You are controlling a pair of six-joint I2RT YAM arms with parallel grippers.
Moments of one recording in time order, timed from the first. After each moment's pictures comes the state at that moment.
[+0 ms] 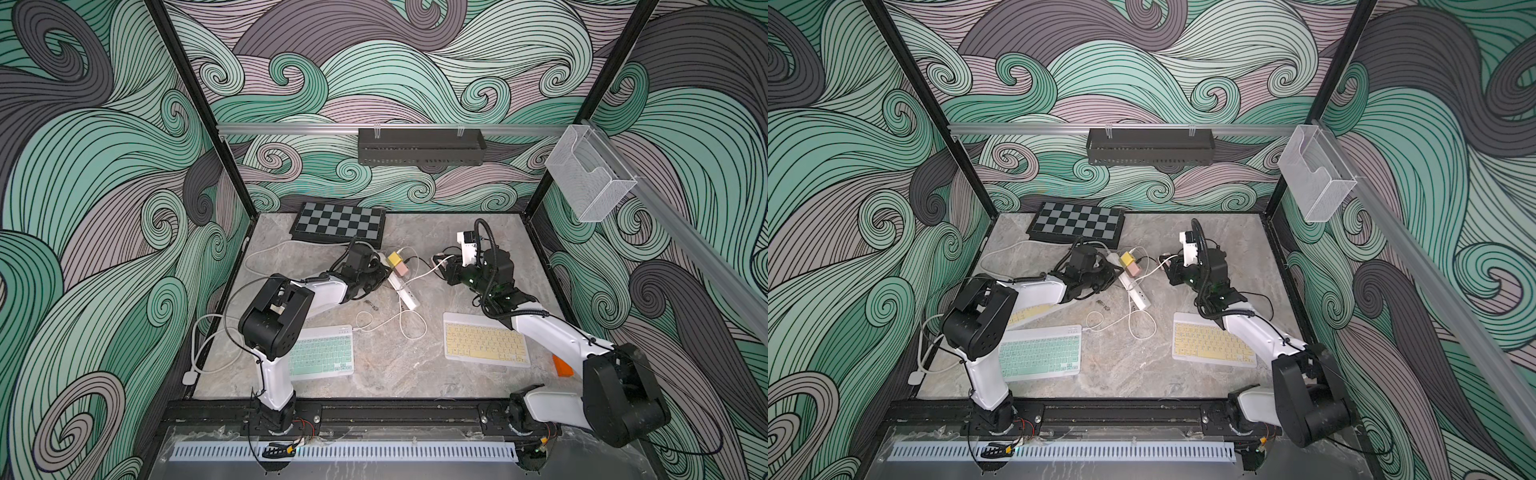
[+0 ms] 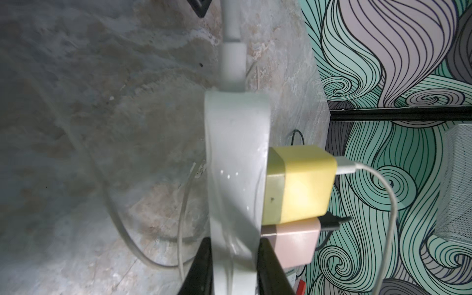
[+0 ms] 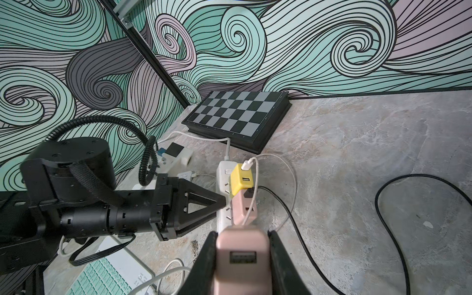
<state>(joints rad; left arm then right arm) -0.50 1.89 1.02 0.23 0.24 -1.15 0.32 1.31 0.70 0.28 -0.34 0.35</state>
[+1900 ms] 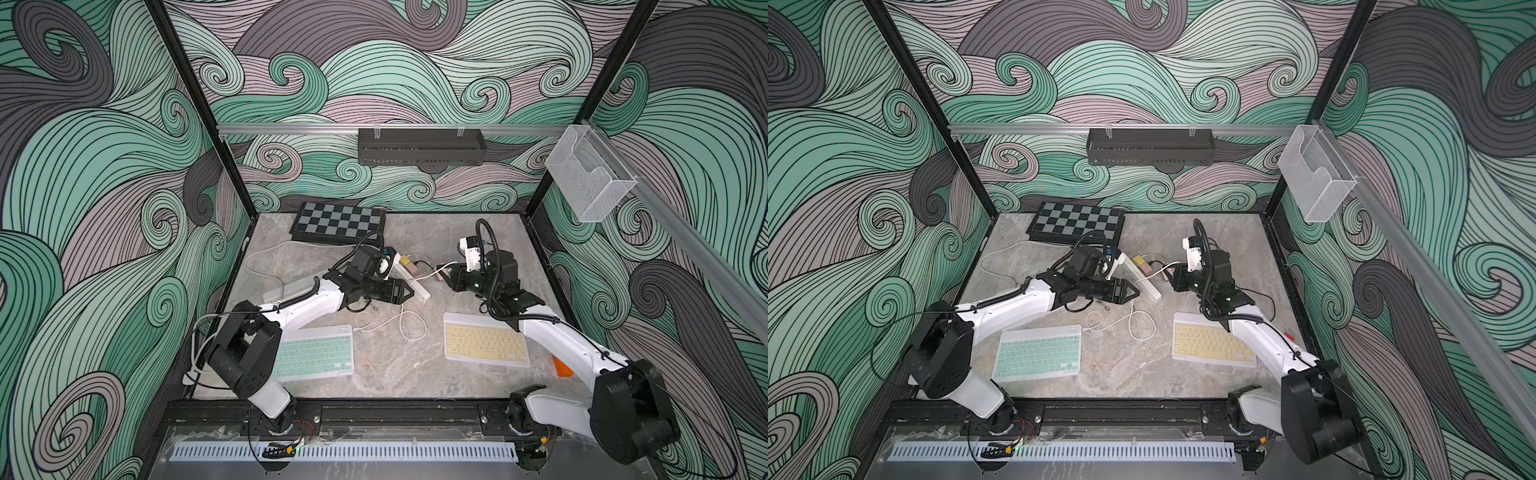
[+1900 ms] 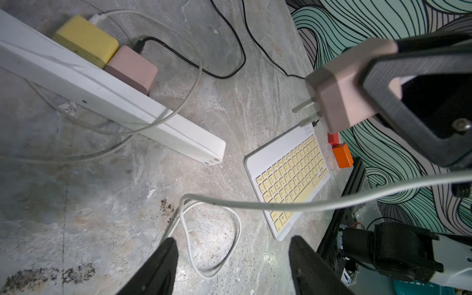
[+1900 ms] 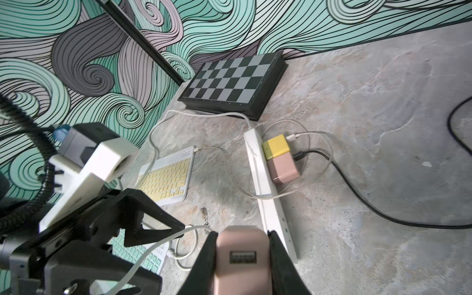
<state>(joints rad) -0.64 1.59 1.06 -0.23 0.44 -0.39 0.30 1.24 0.72 0.04 -0.40 0.39</state>
